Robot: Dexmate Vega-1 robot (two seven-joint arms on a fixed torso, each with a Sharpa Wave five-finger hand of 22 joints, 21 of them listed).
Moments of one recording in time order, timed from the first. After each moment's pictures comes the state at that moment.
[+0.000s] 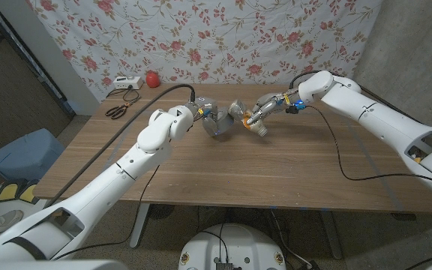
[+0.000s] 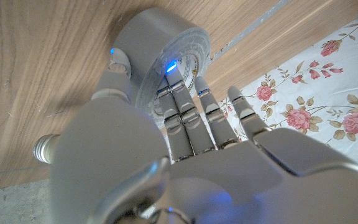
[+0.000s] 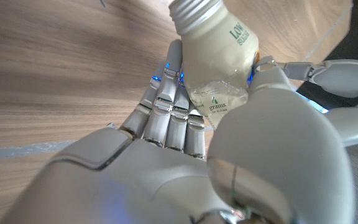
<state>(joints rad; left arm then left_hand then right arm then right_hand) 0.74 0.56 0.58 -1.91 1.10 0.30 -0.52 0.94 -0.05 0.32 -0.14 0.23 1.09 -0.02 0.30 0.24 1.11 -0.09 0.35 0.34 0.65 -0.06 0.21 0.20 0.17 0.11 0.45 0.19 -0.23 -0.70 -0.86 -1.38 0.12 -0.20 0.81 0.97 -0.05 0.17 -0.03 0.31 0.89 0.16 0.19 0.20 0.95 0.12 0.37 0.46 0.95 0.00 0.53 0.72 0.48 -0.04 0.83 0.20</state>
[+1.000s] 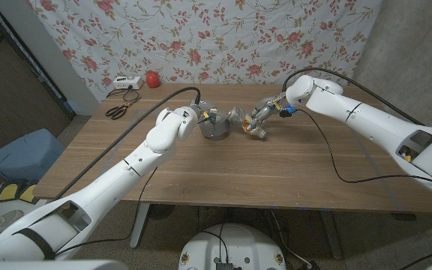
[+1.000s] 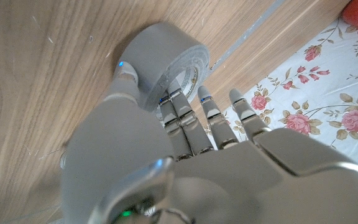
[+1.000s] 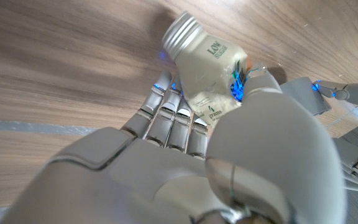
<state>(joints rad) 0.68 0.55 0.65 -1.86 1.26 0.30 -0.64 0.98 0.05 0.24 -0.06 0.25 0.78 -0.06 0.18 0.20 0.89 -0.18 0.18 0.39 0.48 -0.05 0.19 0.19 0.15 0.15 0.41 0.19 -0.20 -0.67 -0.95 -1.45 -0.10 -0.38 0.72 1.00 0.01 0.16 -0.02 0.25 0.55 -0.03 0.17 0.20 0.58 0.02 0.18 0.39 0.54 -0.06 0.23 0.60 0.31 0.01 0.82 0.18</state>
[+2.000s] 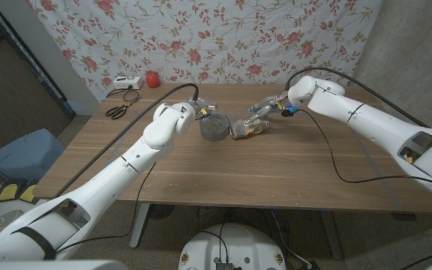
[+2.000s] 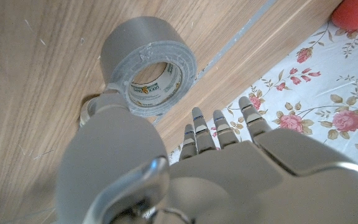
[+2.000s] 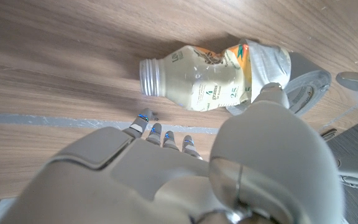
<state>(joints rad) 0.70 0.55 0.60 -1.88 1.26 0.28 -0.66 0.83 -0.06 0.03 0.03 0.39 0.07 0.01 0.17 0.19 0.26 0.00 0.18 0.26 0.11 0.06 0.18 0.20 0.05 0.21 0.32 0.20 -0.23 -0.68 -0.91 -1.45 -0.08 -0.35 0.66 0.81 -0.06 -0.16 0.09 0.40 -0.13 -0.02 0.18 0.20 -0.17 0.09 0.18 0.29 -0.17 0.10 0.18 0.48 -0.17 0.09 0.52 0.18</state>
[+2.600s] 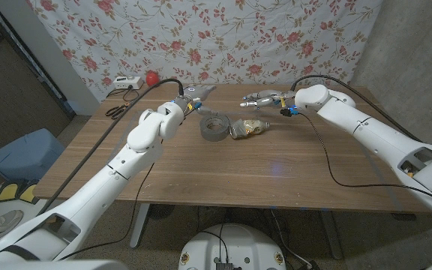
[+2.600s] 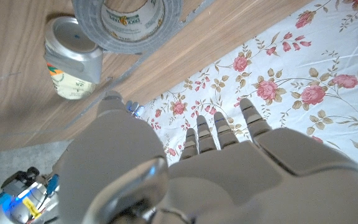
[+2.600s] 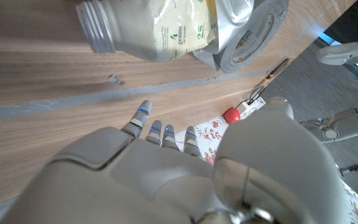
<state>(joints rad) 0.81 0.55 0.44 -1.91 1.01 0.22 -0.27 0.77 -0.02 -0.02 0.08 0.39 -0.01 -0.03 0.17 0.18 0.08 0.03 0.18 0.24 0.06 0.05 0.19 0.20 0.02 0.21 0.30 0.20 -0.37 -0.64 -0.72 -1.33 0.14 -0.05 0.47 0.72 -0.03 -0.22 0.13 0.42 0.00 -0.01 0.22 0.20 -0.10 0.11 0.23 0.27 -0.15 0.08 0.22 0.45 -0.06 0.13 0.52 0.18</state>
